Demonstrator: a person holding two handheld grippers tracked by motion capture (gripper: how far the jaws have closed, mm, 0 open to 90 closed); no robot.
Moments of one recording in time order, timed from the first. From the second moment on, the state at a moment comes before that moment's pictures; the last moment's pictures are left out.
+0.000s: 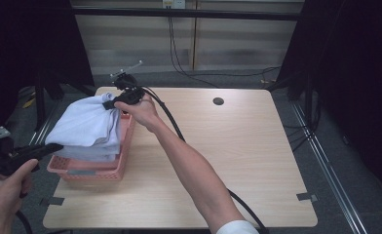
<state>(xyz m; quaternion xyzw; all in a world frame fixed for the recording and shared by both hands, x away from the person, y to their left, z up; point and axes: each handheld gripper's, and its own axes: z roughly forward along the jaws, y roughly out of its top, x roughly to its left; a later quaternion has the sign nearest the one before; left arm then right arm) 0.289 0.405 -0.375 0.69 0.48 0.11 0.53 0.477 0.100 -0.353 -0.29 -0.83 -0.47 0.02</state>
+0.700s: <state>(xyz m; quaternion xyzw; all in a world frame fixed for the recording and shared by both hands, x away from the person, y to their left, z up) 0.310 0.407 -0.427 0.72 0.53 0.09 0.44 0.479 0.120 -0.420 -0.34 -0.83 -0.44 0.00</state>
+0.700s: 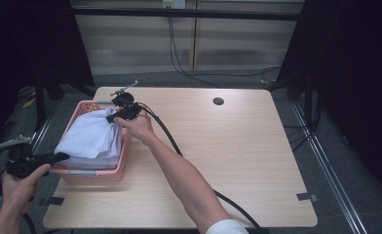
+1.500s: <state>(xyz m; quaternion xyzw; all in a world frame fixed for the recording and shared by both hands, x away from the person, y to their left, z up) 0.305 0.363 -0.408 0.73 0.52 0.14 0.43 0.477 0.075 -0.408 -0.30 -0.83 -0.47 -0.02</state>
